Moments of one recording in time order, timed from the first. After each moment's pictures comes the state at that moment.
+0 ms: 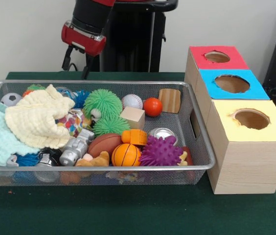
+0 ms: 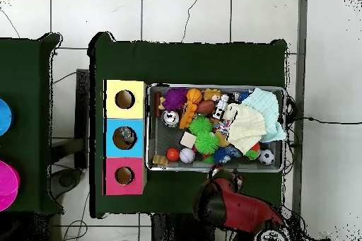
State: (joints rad) arm -0.25 -0.58 -0.36 2.00 -0.27 -0.11 1.93
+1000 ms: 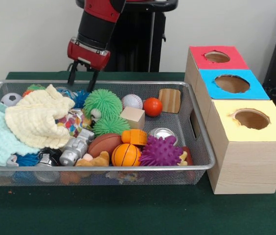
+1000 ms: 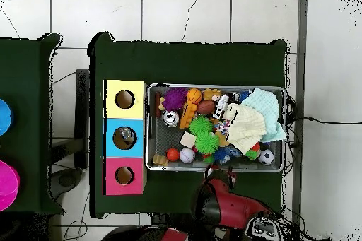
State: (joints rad) arm -0.25 -0.45 -0.36 2.00 -0.27 -0.30 1.93
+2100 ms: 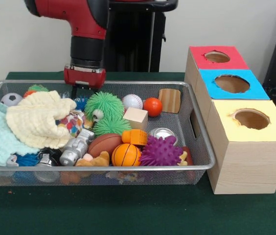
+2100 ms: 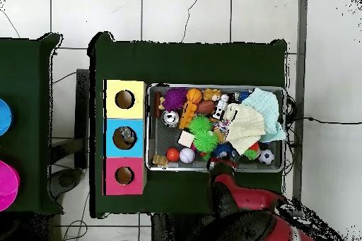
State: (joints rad) arm -0.55 -0.38 -0.10 1.92 -0.58 -0.44 1.93
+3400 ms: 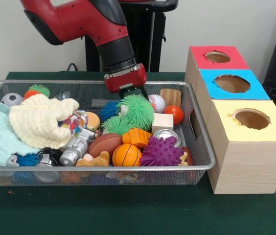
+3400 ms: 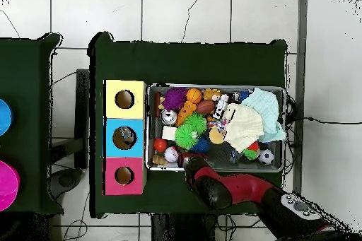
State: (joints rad) arm -0.86 -0.35 0.41 2.02 -0.74 -0.21 1.93
